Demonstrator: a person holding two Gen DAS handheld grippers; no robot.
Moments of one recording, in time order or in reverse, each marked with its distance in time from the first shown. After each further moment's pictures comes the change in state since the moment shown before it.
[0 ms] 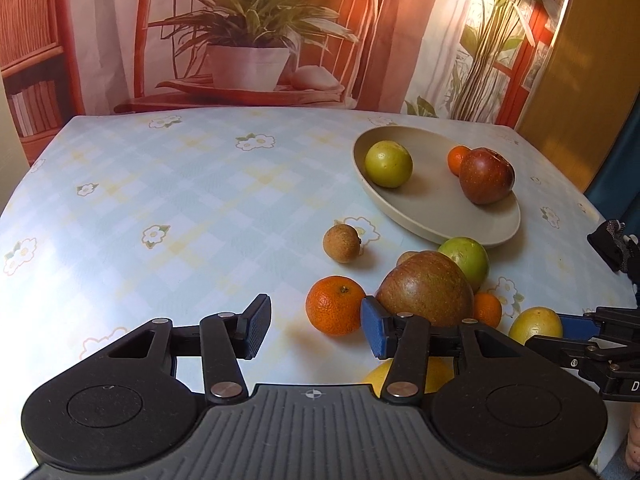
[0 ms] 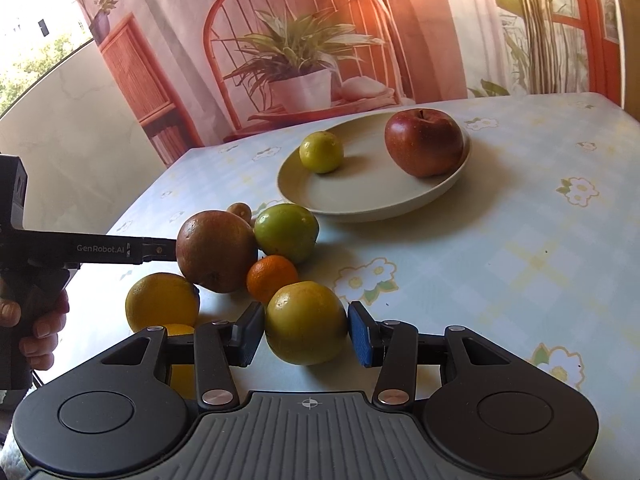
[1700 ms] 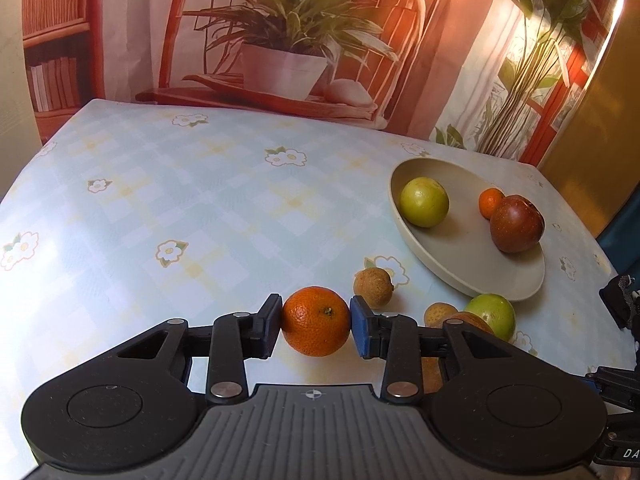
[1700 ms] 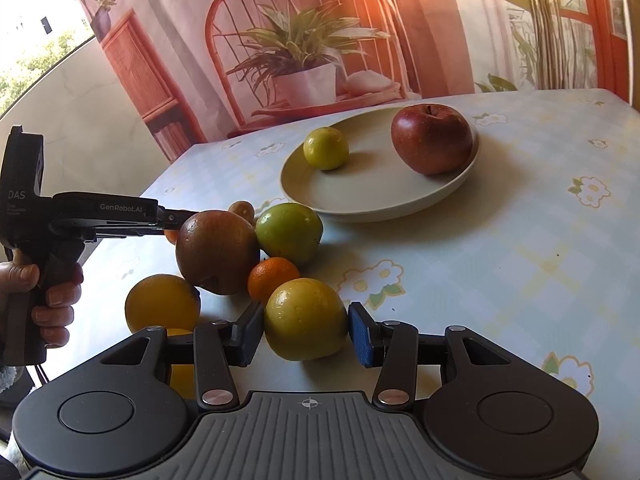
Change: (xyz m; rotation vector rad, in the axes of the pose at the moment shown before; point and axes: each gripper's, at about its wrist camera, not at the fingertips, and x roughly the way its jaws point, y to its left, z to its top) left arm 0.015 0.020 0.019 -0.120 -0.026 0.009; right arm 0.010 -0.001 0.003 0.002 0.016 0.014
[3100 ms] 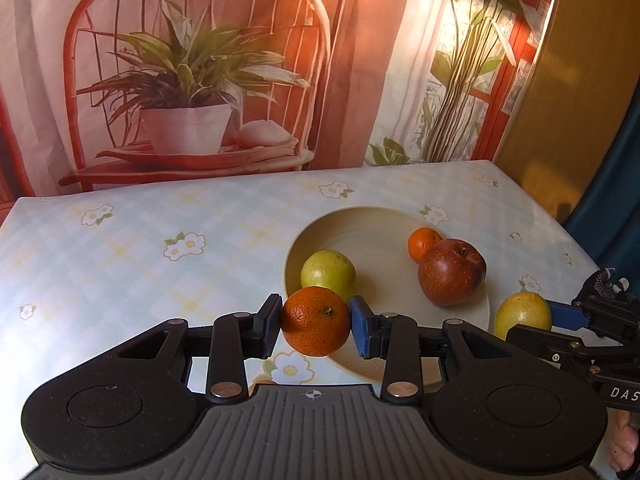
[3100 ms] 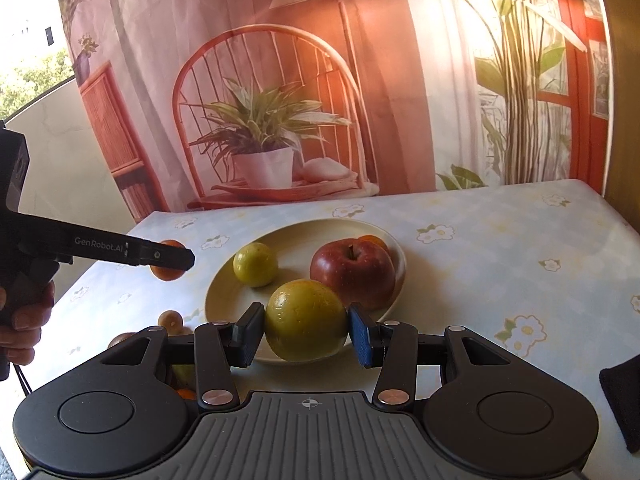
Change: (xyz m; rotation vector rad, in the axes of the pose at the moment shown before) left arm 0.028 -0.078 0.063 0.187 -0.004 -0.065; right arm -0.010 -0.048 0.077 -0.076 -0.172 -0.089
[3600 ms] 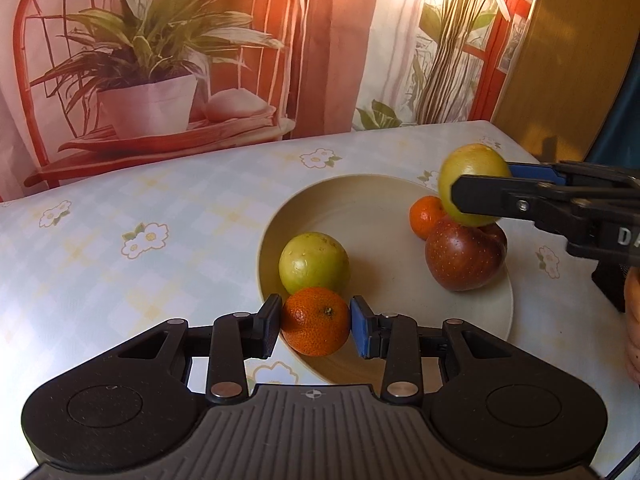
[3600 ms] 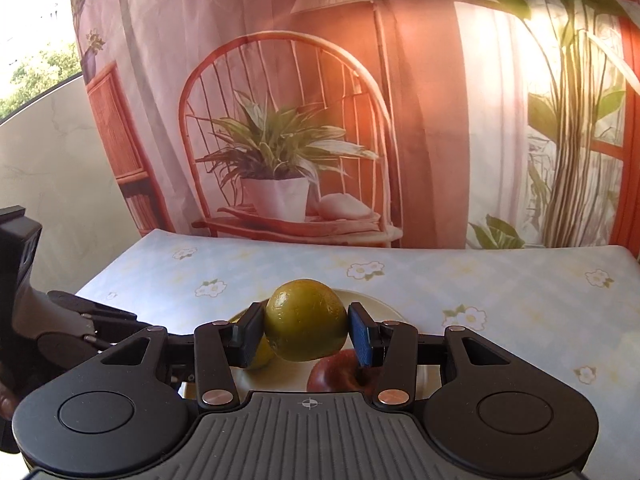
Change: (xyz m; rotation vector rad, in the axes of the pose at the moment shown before) left arm 0.051 -0.005 0.001 0.076 0.071 -0.019; right arm 0.073 -0.002 0.071 -0.074 0.006 0.052
